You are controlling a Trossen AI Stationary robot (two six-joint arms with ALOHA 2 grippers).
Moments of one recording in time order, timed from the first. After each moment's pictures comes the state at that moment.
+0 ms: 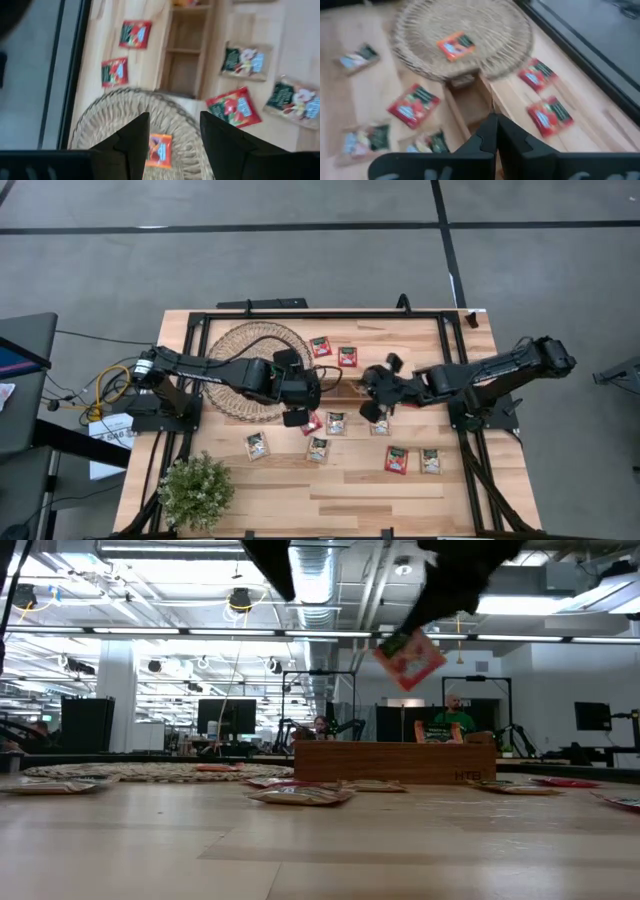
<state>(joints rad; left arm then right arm) -0.16 1.75 1.75 -1.17 -0.49 -0.18 0.20 1.30 0.96 -0.48 0.55 0.38</state>
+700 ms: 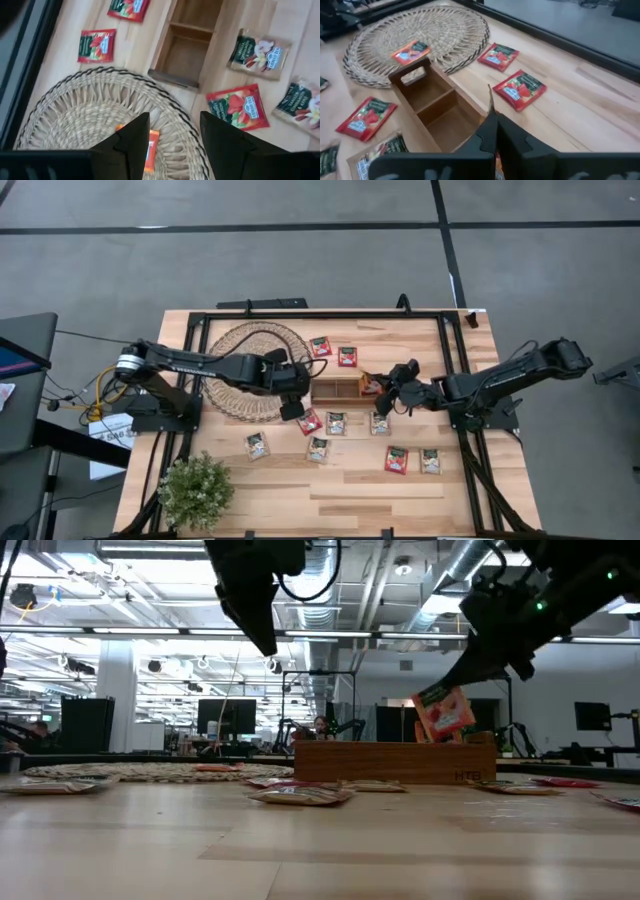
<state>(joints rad) -0.05 1.61 1.37 -0.88 -0.37 -0.25 0.17 1.10 0.46 -0.03 0.68 0.53</state>
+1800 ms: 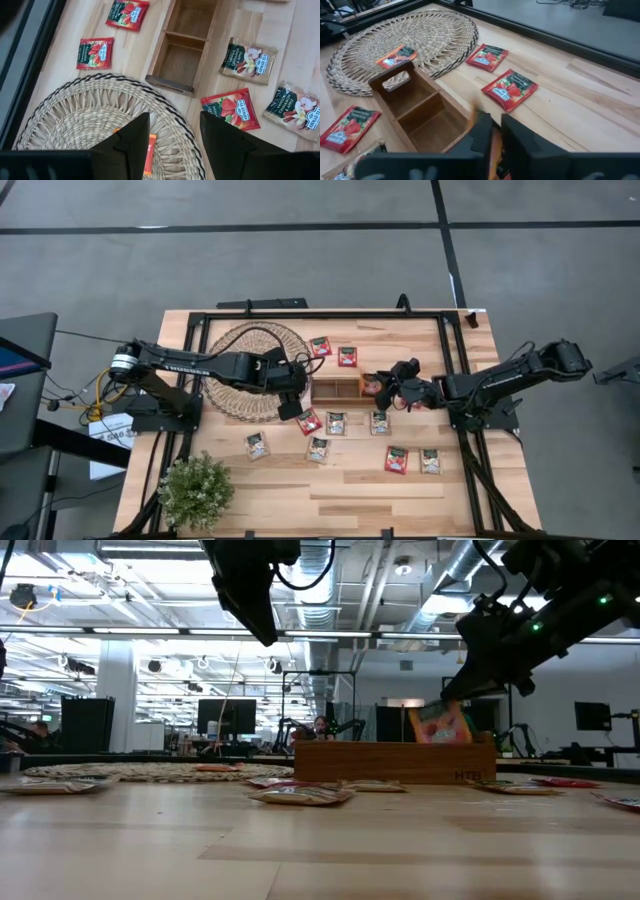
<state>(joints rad) -0.05 1.57 1.35 -0.85 -0.35 -0.23 0.11 1.12 0.38 0.11 0.68 0.52</state>
